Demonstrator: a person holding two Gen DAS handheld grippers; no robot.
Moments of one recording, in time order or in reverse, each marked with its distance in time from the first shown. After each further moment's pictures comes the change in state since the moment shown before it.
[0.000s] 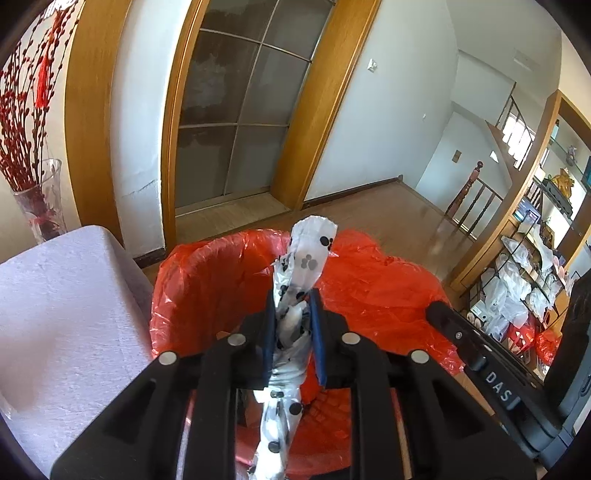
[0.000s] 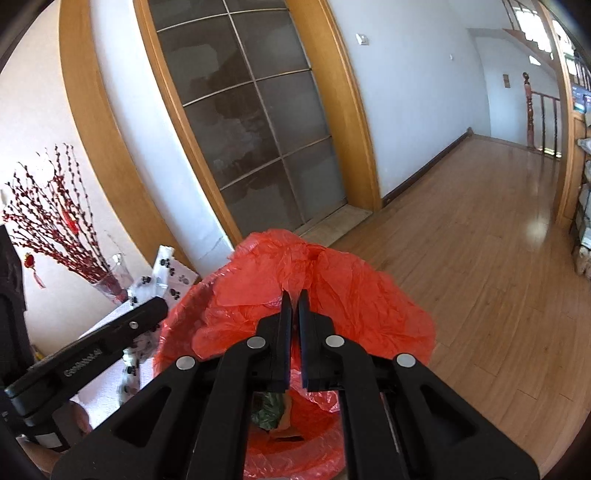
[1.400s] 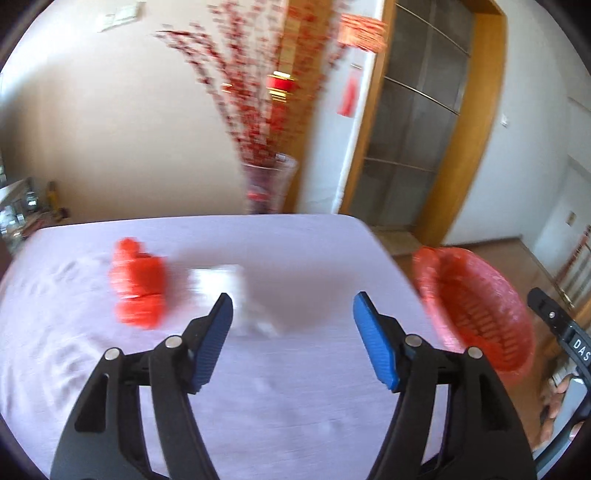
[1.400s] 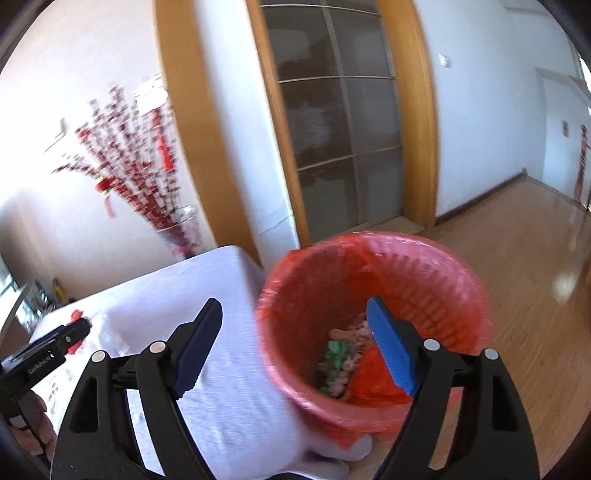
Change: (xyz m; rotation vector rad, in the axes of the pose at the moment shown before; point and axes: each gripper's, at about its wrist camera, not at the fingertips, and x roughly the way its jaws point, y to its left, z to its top) left arm -0.207 0.160 -0.093 -0.234 -0.160 0.550; right arm -0.028 0.125 -0.044 -0.255 0.020 0.152
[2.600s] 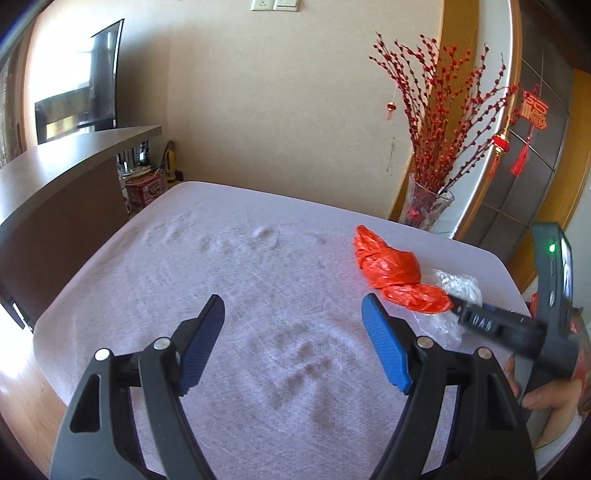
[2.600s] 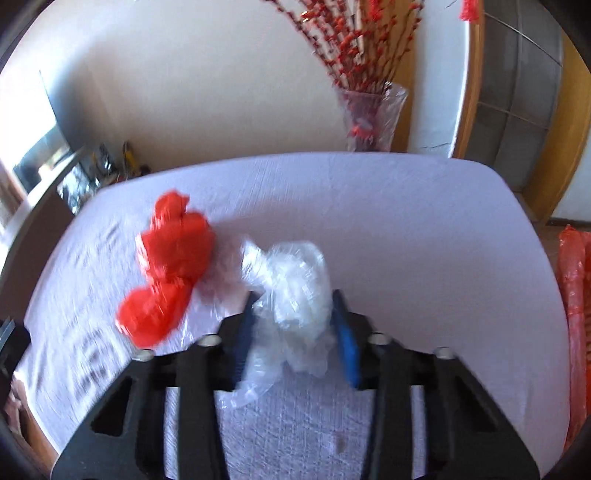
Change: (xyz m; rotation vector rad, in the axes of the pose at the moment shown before) left arm -0.051 0.188 -0.037 -0.235 -0.030 0.287; right arm 0.132 0.257 -0.062 -0.325 0.408 0.291
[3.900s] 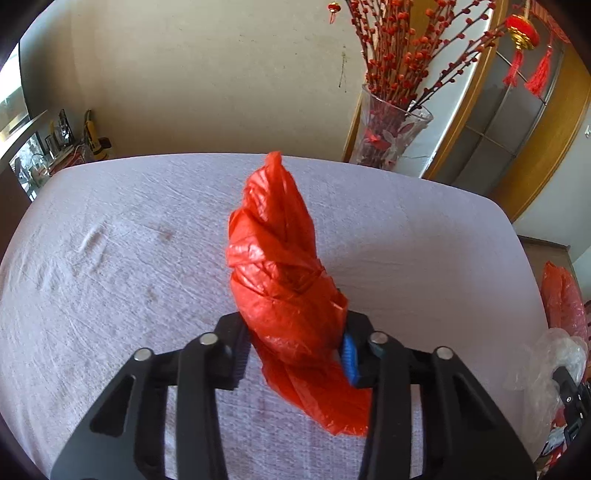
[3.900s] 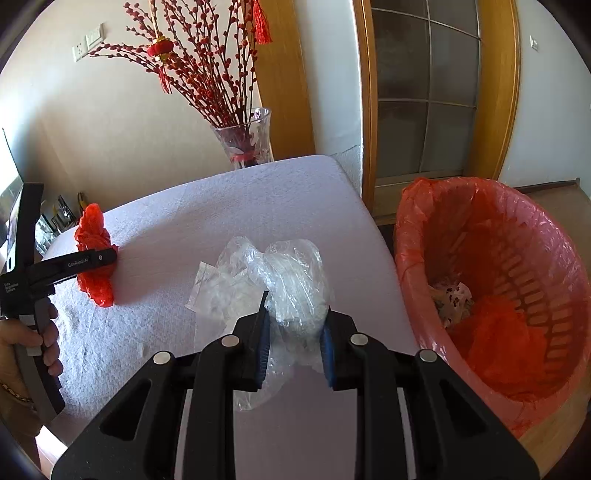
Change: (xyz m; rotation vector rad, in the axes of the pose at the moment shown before) left arm 0.148 -0.120 0.029 0.141 0.311 -0.098; right arm -0.090 -0.138 -0.054 0.184 -0.112 -0.145
